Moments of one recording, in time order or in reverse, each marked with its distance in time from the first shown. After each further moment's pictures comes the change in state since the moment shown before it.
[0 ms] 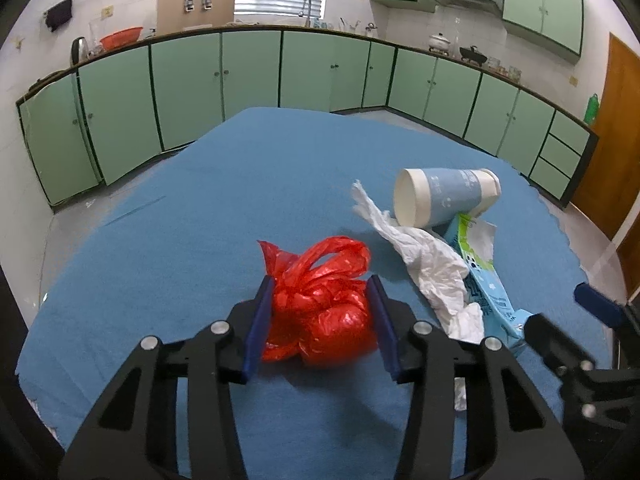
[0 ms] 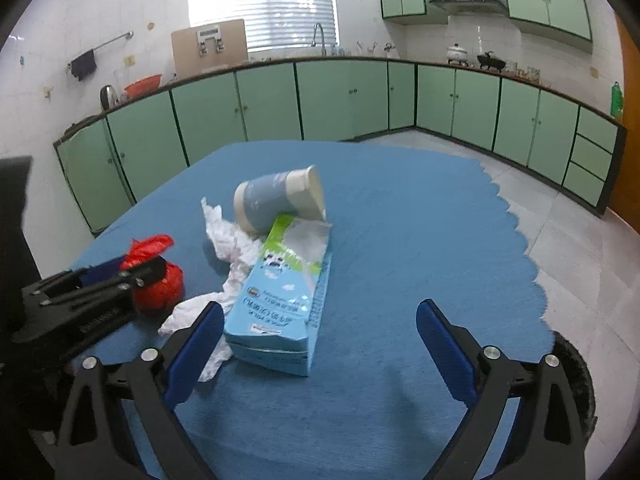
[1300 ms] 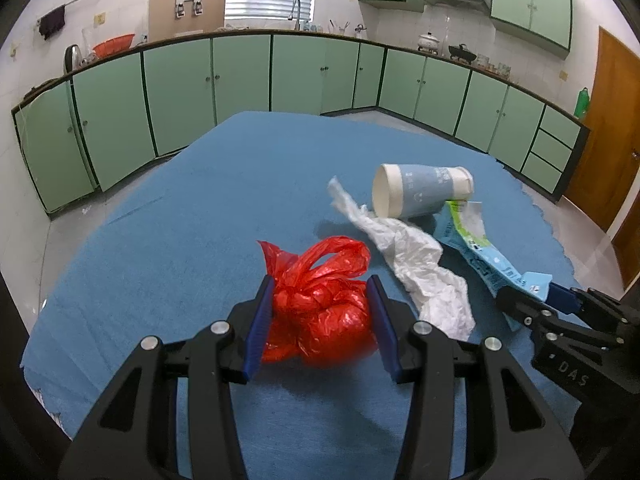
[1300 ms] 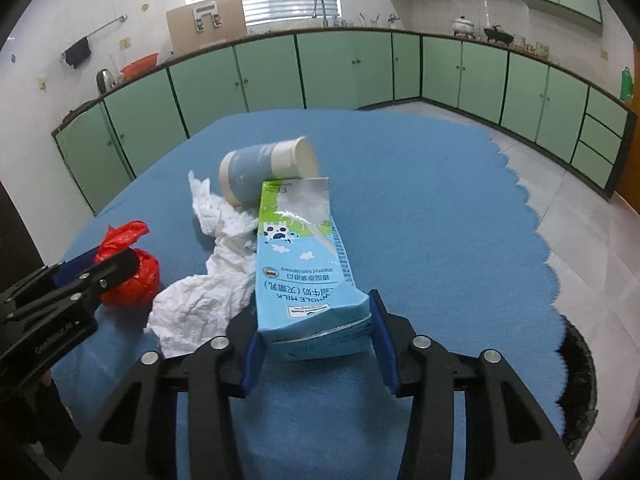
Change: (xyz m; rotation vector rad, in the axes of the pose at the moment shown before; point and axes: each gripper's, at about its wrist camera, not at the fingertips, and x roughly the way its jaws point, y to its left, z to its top) left arm -0.017 -0.018 -0.009 0.033 -0.011 -0.025; right arm 0.004 -0.017 -0.002 0.023 0.089 0.013
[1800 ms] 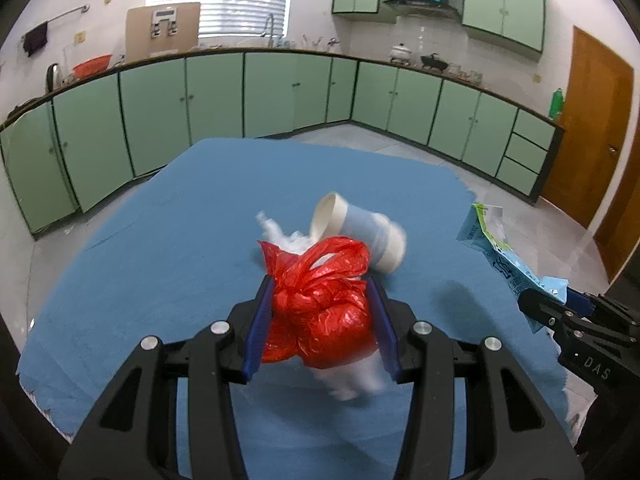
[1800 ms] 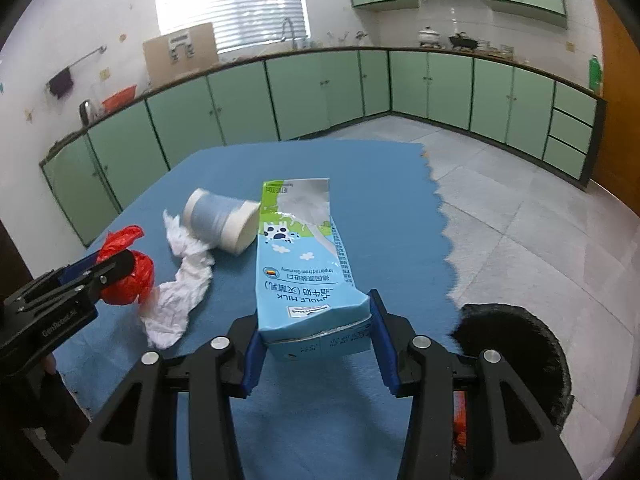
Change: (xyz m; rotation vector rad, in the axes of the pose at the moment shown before) left arm -0.025 -0.047 0.008 0.048 -0.058 -0.083; right arm -0.065 -0.059 -0.008 0.089 -0.083 -0.051
